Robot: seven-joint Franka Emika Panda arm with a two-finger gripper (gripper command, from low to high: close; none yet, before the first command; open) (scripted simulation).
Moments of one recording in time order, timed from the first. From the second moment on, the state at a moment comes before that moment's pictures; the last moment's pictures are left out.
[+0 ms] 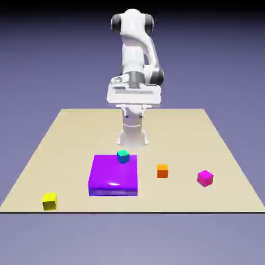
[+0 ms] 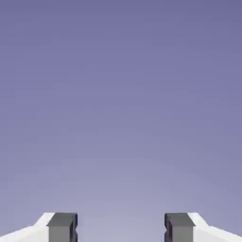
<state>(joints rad) 0.01 -0.53 0.03 -2.81 0.01 3.01 0.77</state>
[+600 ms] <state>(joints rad) 0.04 0.09 0.38 -2.79 0.10 2.71 1.12</state>
